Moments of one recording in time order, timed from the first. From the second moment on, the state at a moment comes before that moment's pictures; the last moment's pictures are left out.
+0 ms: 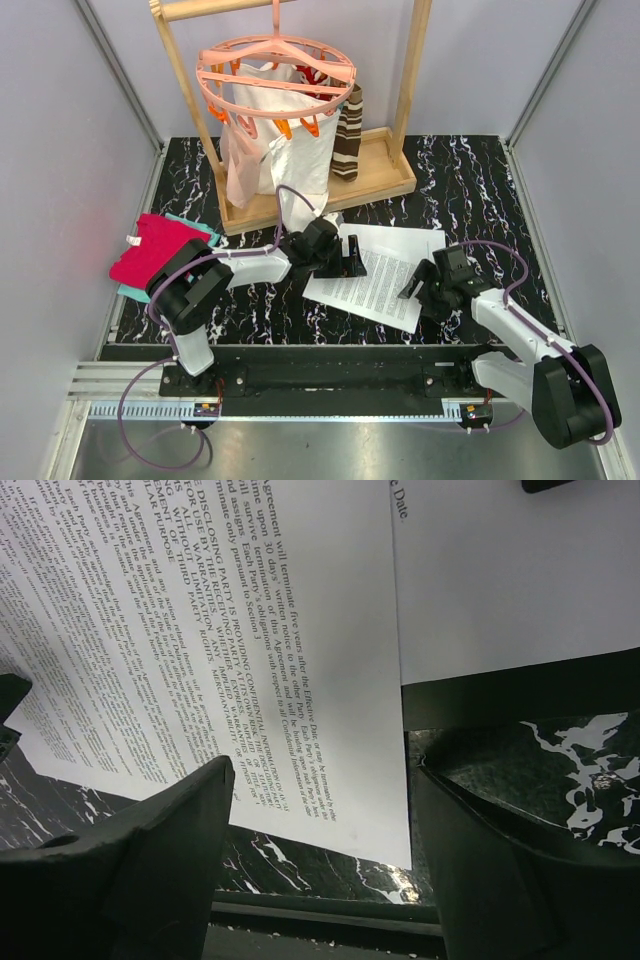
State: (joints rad) left arm -0.81 1.78 0.96 0.04 0.15 -0.77; right arm 0.31 1.04 0.45 -0.48 -0.09 0.88
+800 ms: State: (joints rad) left arm -0.81 1.78 0.93 0.10 0.15 -0.80; right arm 0.31 0.92 0.44 -0.26 -0.15 0.85
